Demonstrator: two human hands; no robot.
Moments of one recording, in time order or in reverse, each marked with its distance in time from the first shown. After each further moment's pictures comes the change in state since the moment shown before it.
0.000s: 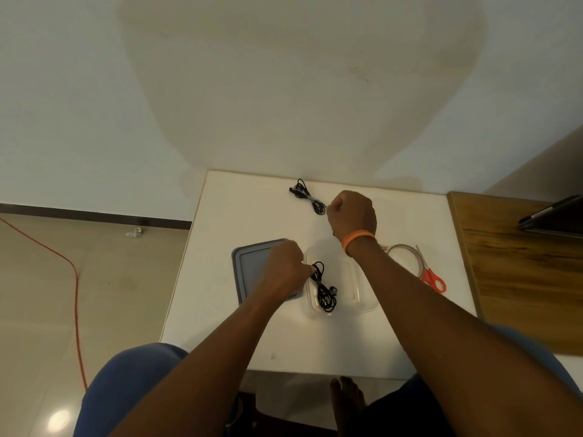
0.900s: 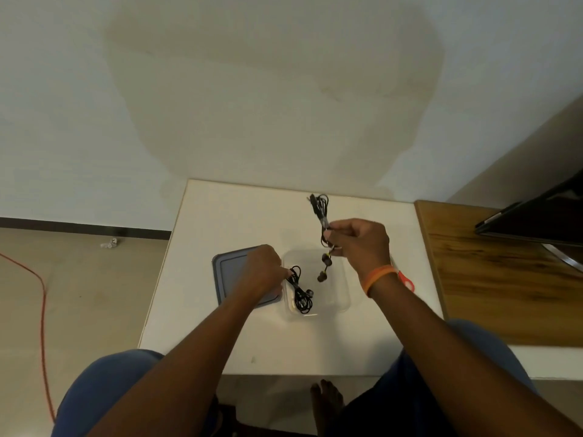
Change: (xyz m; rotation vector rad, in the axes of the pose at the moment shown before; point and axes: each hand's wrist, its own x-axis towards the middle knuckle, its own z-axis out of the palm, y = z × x) left_hand -0.007 0.008 -0.011 -0.044 -0.024 -0.064; right_hand -0.062 0.019 -0.071 0.794 -0.103 0.227
